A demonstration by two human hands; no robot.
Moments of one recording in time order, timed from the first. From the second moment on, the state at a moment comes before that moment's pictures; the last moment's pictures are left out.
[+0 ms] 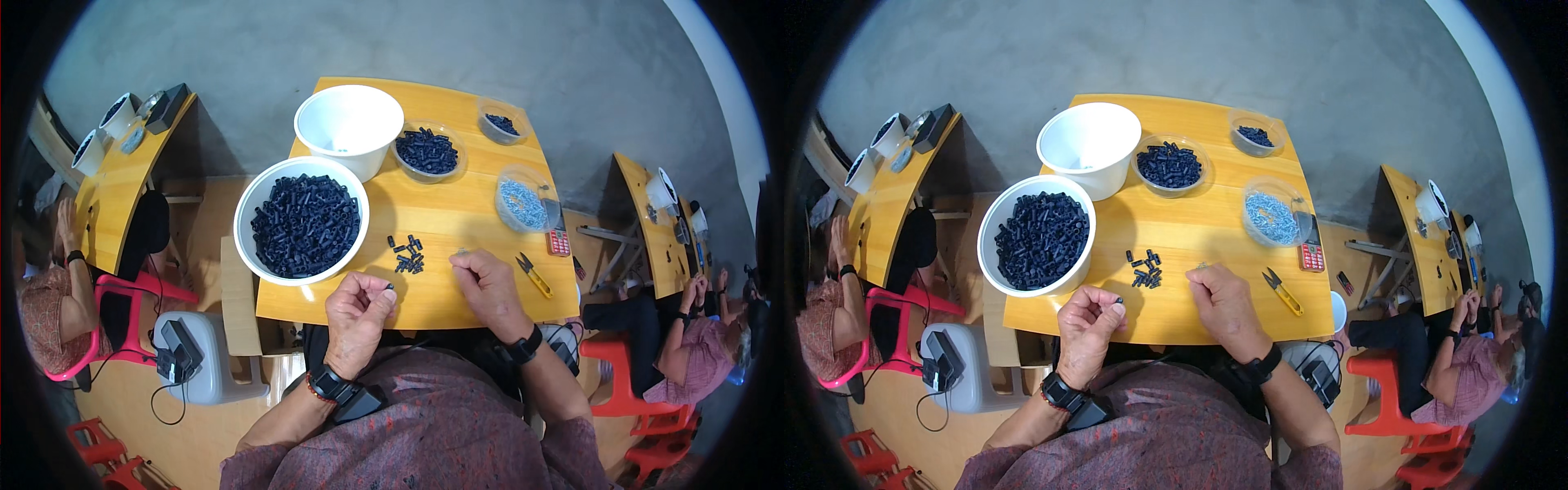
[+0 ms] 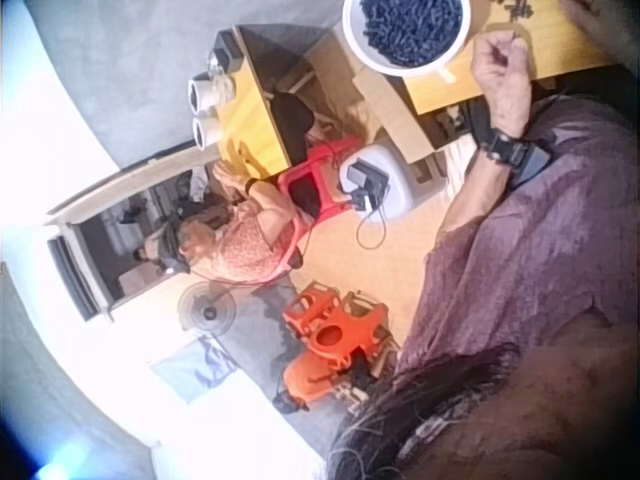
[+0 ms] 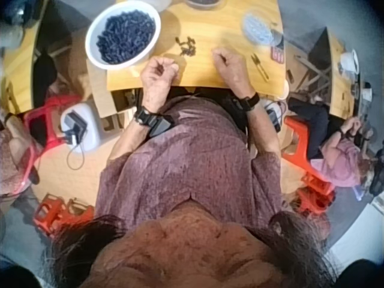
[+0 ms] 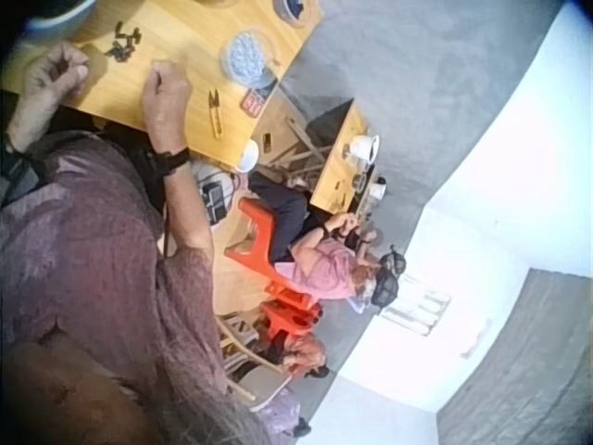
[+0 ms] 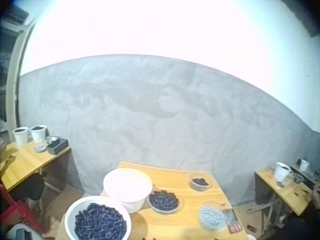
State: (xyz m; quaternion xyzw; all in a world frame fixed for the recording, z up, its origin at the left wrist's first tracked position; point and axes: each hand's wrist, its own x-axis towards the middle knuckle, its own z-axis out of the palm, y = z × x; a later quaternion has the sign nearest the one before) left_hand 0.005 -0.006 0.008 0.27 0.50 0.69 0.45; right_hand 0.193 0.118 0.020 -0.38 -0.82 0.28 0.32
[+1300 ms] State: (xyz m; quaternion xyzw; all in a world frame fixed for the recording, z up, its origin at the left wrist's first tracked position) left_hand 0.001 -0.007 0.007 0.29 0.50 0.66 0.48; right_hand 0.165 0.102 0.028 -0.28 -0.90 0.26 0.21
